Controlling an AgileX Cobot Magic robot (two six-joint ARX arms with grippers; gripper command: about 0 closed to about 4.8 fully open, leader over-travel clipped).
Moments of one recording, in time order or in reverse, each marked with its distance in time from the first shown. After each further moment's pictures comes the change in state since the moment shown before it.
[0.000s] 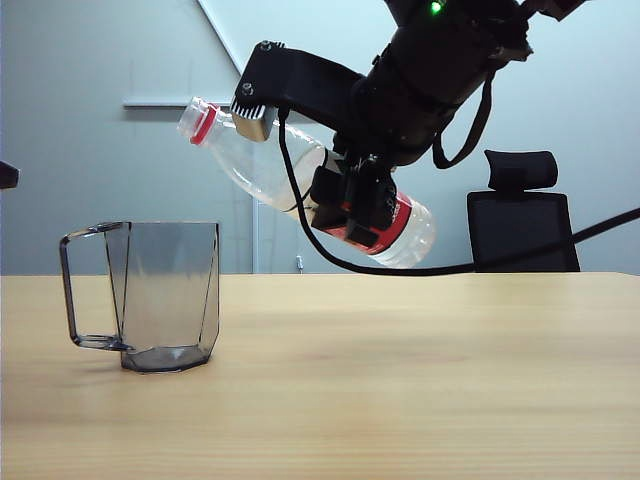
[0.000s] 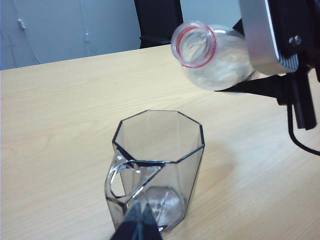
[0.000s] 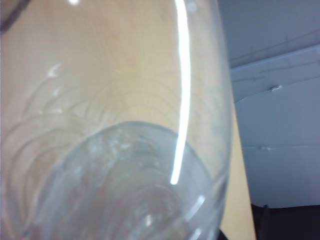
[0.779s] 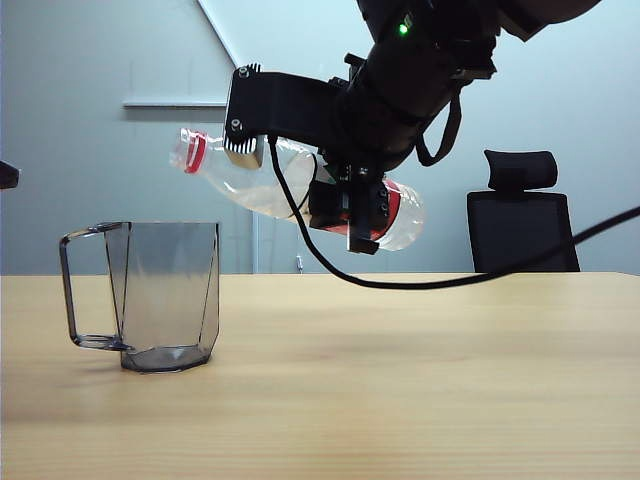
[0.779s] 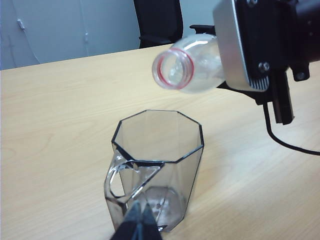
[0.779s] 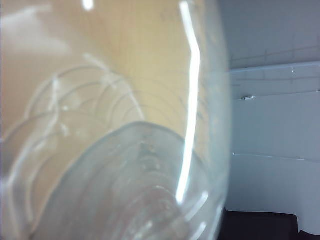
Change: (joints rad) left arm 0.000 0.000 0.000 0.000 0.000 0.000; right arm 0.000 0.073 0.051 0.051 0.052 -0.194
